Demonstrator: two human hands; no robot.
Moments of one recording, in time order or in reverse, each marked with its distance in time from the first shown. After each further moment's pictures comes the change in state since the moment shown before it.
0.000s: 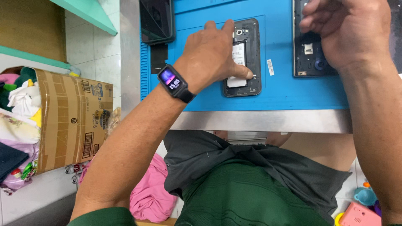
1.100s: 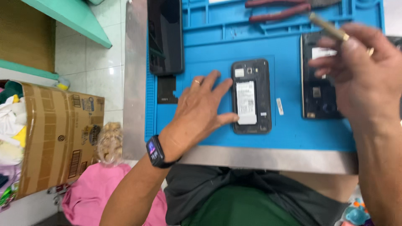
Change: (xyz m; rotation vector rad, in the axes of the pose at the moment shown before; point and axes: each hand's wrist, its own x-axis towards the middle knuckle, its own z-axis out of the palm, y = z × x) left_hand -0.050 -0.052 0.017 -0.252 0.162 0.256; right_hand -0.012 -0.003 -0.002 -0.220 -0.056 -0.177
